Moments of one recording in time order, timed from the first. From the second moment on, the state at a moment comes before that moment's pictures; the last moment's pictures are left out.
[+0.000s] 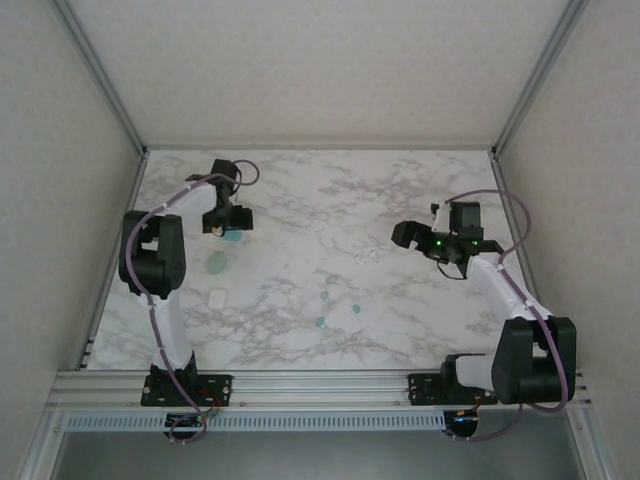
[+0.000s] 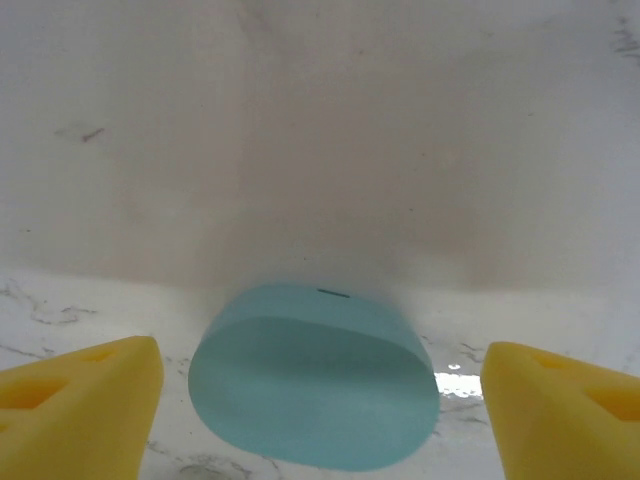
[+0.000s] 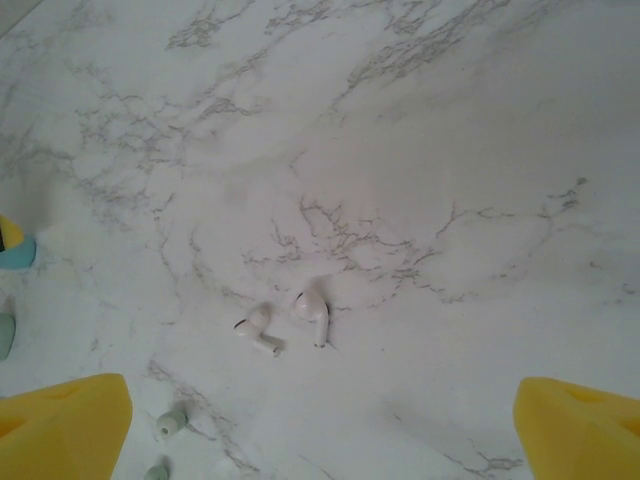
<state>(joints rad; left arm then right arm) -0.18 2.04 1.50 -0.81 -0.08 -0.25 0.07 1.27 0.79 -0.39 -0.43 0.36</state>
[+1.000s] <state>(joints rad) -0.47 2.09 1.58 -0.89 -0.04 -0.30 0.07 1.23 0.75 -0.41 -0.39 0.40</state>
